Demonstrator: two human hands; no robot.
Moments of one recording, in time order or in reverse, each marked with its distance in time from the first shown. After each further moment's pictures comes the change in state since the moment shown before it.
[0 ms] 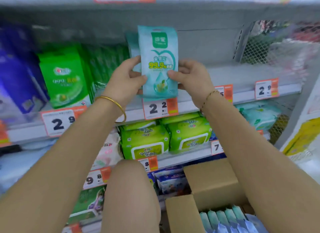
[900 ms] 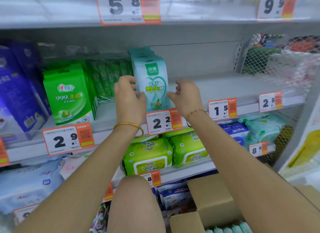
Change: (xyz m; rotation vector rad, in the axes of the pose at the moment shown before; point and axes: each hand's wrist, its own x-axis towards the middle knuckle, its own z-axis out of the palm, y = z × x) left_hand 0.025 -0.032 0.010 0.366 0.460 0.204; right_hand 0.026 0.019 0.020 -0.810 0.172 -0.101
